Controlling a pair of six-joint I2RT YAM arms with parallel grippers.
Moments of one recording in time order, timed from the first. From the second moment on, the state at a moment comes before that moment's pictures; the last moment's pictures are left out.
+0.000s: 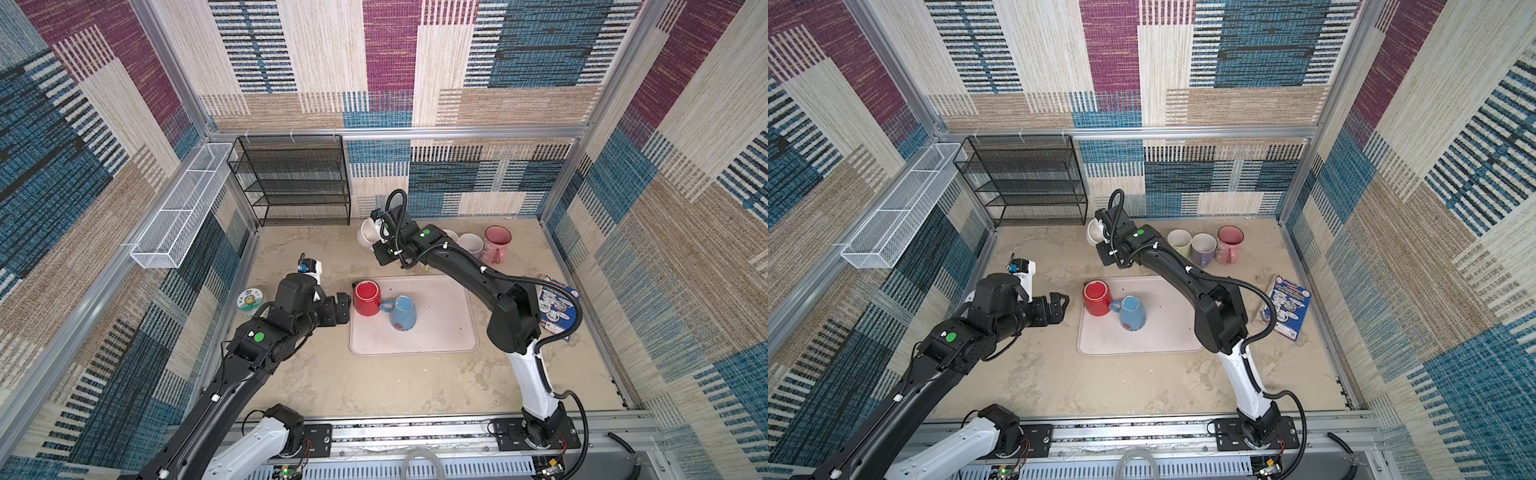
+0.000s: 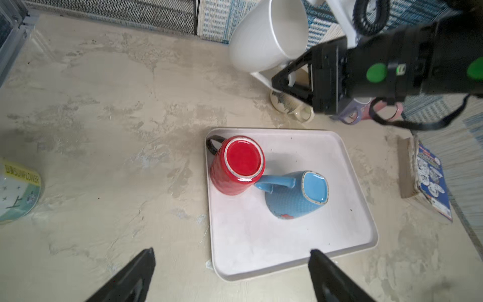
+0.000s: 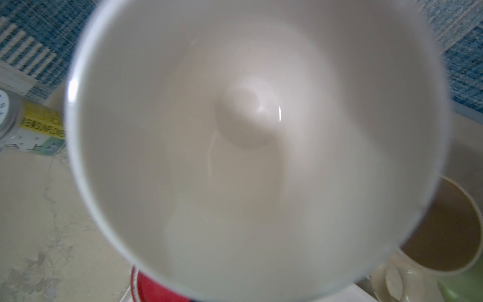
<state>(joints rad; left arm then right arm) -0.45 0.89 0.98 -0.80 -0.08 -0.40 0.69 2.24 2.20 -0.79 0.01 0.12</state>
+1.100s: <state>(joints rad) -0.45 0.88 0.92 -0.84 -0.10 -0.38 0.62 2.48 2.39 -1.07 0.09 0.07</state>
